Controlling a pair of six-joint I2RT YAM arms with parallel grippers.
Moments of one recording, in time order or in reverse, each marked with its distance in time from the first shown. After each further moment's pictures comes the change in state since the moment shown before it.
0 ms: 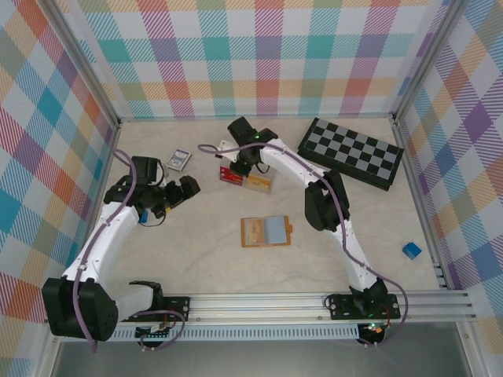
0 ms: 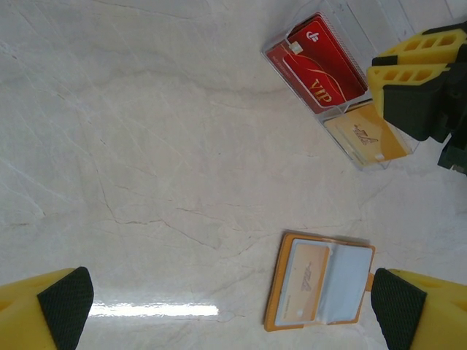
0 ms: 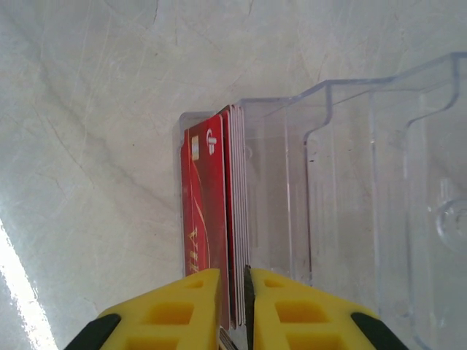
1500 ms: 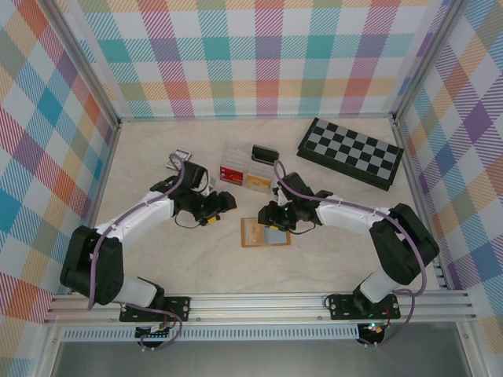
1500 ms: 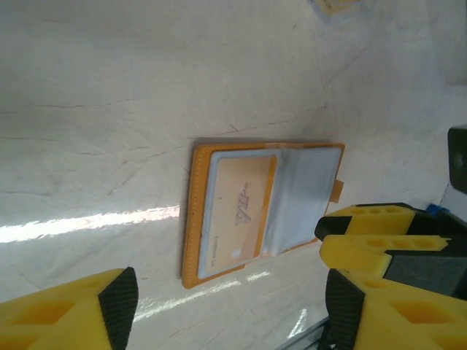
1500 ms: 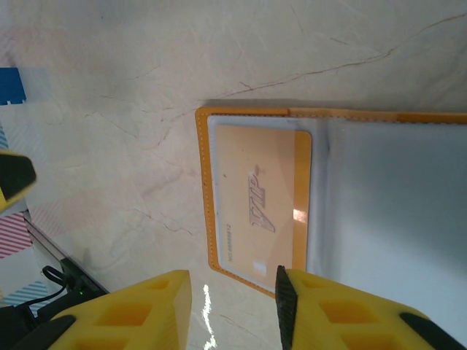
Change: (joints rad) left arm -0.336 0.277 -0.042 0.221 0.171 -0.177; right arm 0.000 -0.835 -1.404 0.642 -0.359 1.393
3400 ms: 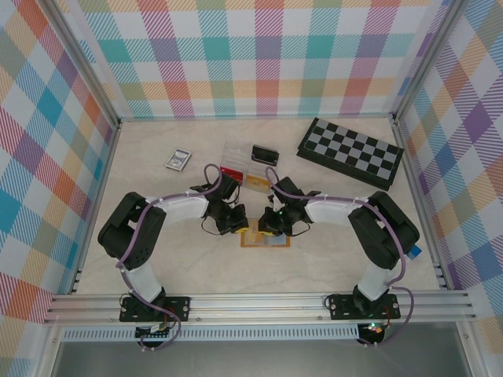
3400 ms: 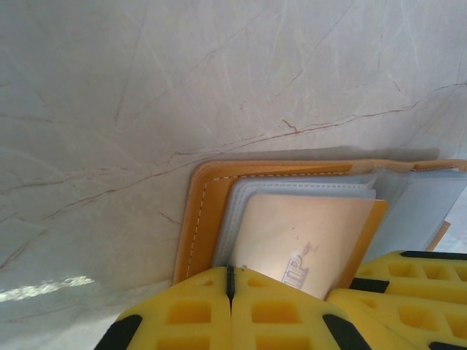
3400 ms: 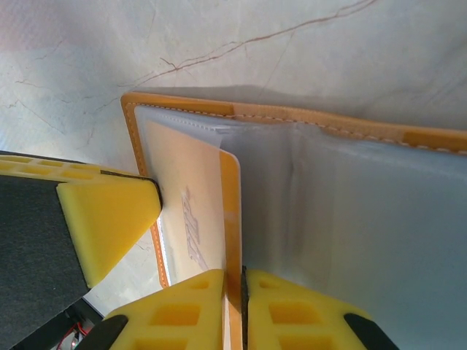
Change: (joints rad) left arm -0.163 0.315 0.041 0.142 -0.046 -0.112; right arm 0.009 0.149 0.032 0.001 -0.044 -0.013
